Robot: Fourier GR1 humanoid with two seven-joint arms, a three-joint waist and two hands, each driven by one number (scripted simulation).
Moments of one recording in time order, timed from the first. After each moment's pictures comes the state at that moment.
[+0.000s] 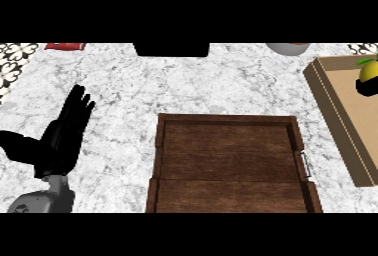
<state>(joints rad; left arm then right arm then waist) -0.10 0.13 0.04 -1.66 0.13 0.12 0.20 -0.66 -0.58 -0.18 -0.98 1.07 -0.05 0.33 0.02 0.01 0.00</state>
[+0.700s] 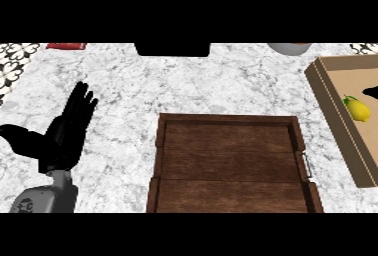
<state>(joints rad) -0.13 0.12 0.04 -1.63 0.13 0.12 0.20 -0.74 -0.63 -0.33 -0.63 0.96 -0.24 0.03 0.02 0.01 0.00</state>
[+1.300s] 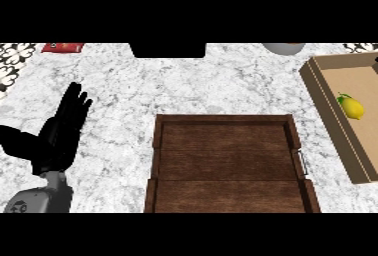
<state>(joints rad) -0.13 0.13 0.06 -1.65 0.13 0.12 0.22 -0.81 -0.61 -0.65 -0.66 0.54 -0.22 -0.17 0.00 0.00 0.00</state>
